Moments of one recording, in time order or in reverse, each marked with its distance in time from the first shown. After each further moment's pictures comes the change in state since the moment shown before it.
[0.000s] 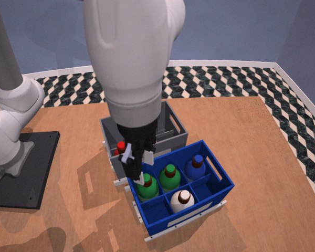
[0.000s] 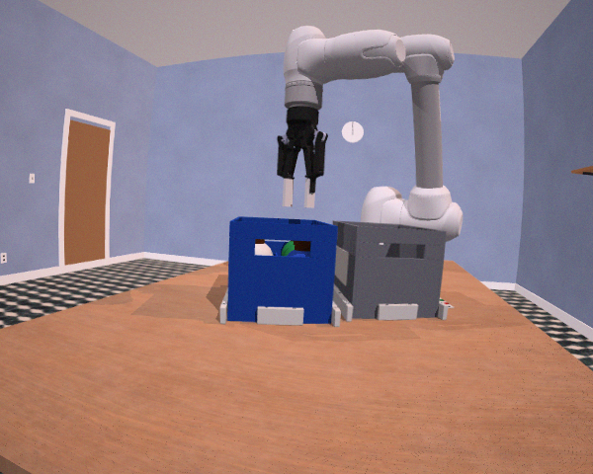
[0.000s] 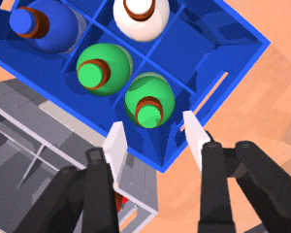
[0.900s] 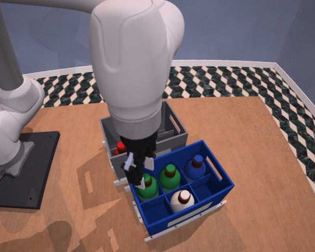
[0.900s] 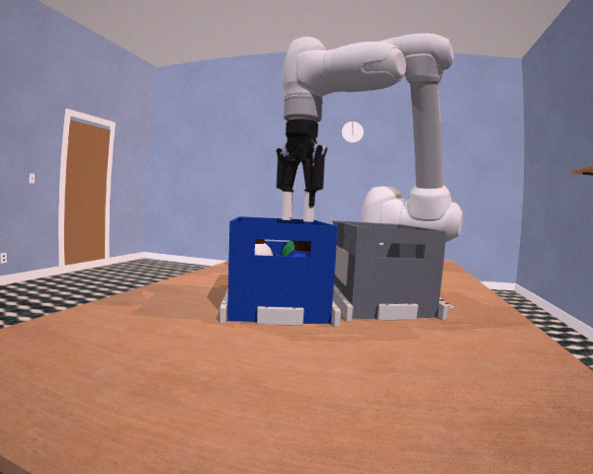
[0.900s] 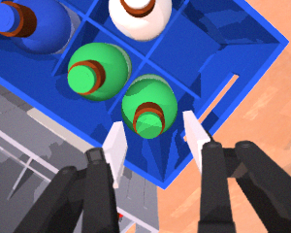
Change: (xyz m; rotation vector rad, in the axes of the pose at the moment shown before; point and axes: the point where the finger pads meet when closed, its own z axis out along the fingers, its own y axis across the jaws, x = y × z) arm 0.000 0.000 0.031 0.000 0.000 0.000
